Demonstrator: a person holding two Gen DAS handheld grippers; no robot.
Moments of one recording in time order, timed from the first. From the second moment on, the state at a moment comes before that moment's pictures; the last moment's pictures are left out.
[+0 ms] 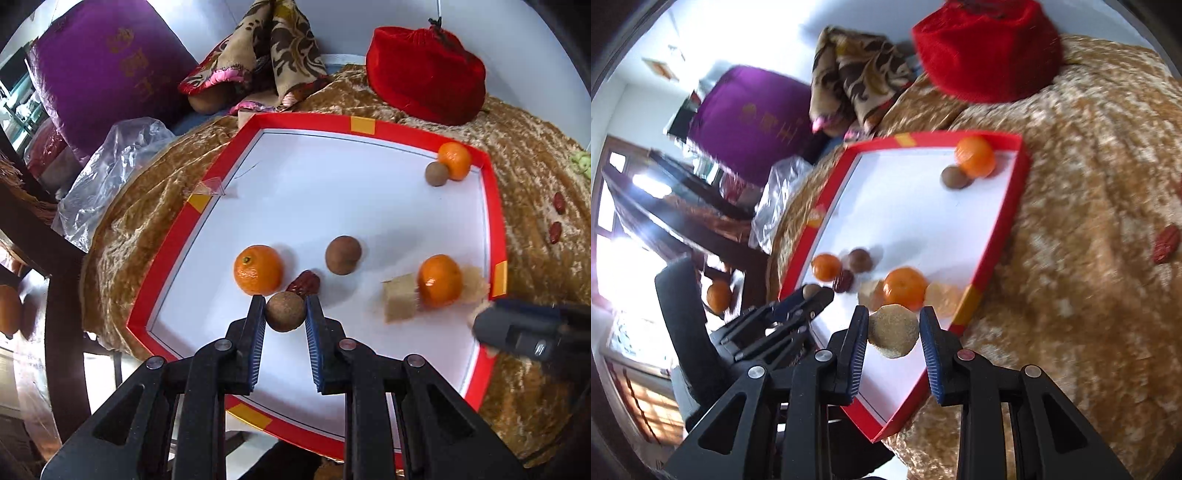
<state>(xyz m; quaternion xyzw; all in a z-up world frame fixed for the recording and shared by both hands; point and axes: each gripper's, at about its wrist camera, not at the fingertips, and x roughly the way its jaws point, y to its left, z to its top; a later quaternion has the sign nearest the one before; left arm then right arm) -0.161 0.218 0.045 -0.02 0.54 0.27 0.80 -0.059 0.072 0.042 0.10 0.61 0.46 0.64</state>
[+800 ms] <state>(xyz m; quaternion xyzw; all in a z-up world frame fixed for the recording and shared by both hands) -0.122 0.192 0.050 0.01 0.52 0.28 0.80 -0.072 0.061 0.066 0.08 0.58 0.46 0.66</state>
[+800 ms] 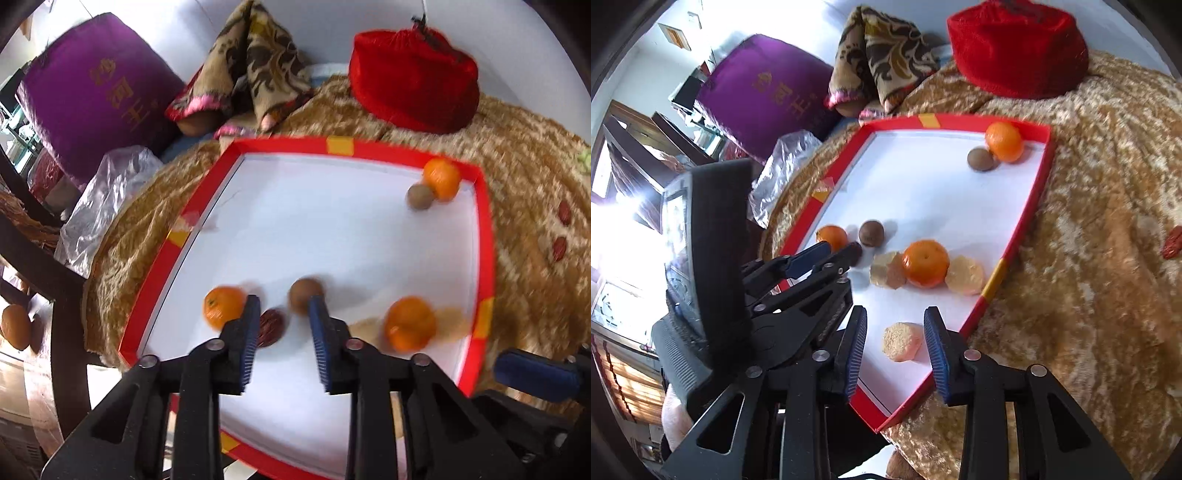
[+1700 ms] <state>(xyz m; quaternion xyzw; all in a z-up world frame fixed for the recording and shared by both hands) -0.059 -0.022 0.055 0.18 0.38 0.10 0.90 0.058 -0.196 0.075 0.23 0.56 0.17 0.78</state>
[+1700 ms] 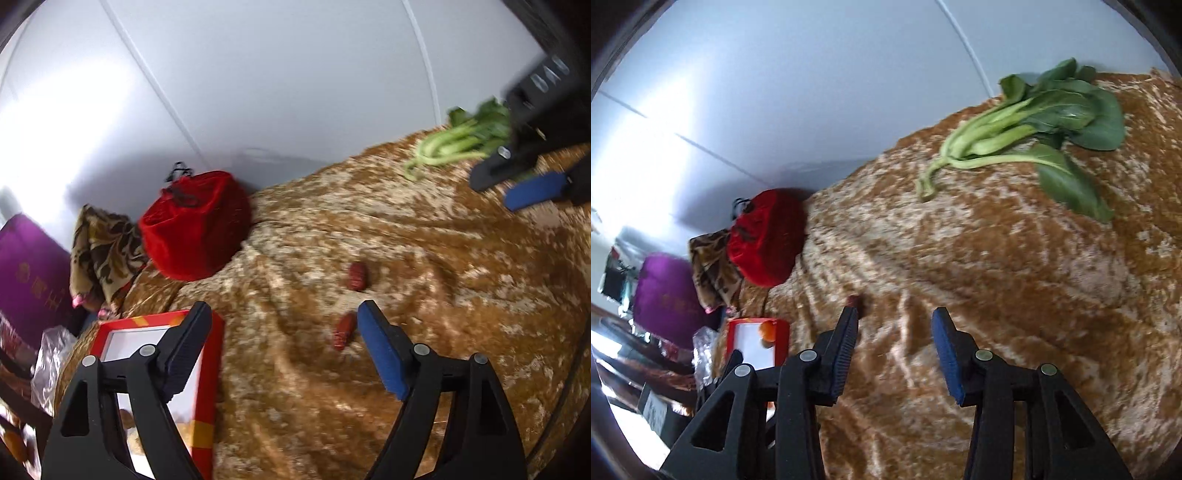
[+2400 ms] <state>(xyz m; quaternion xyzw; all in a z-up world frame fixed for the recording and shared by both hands) -0.058 0.006 0.057 0.19 0.38 0.12 0.90 0.081 -0.179 0.048 0.21 0.57 0.13 0.79</state>
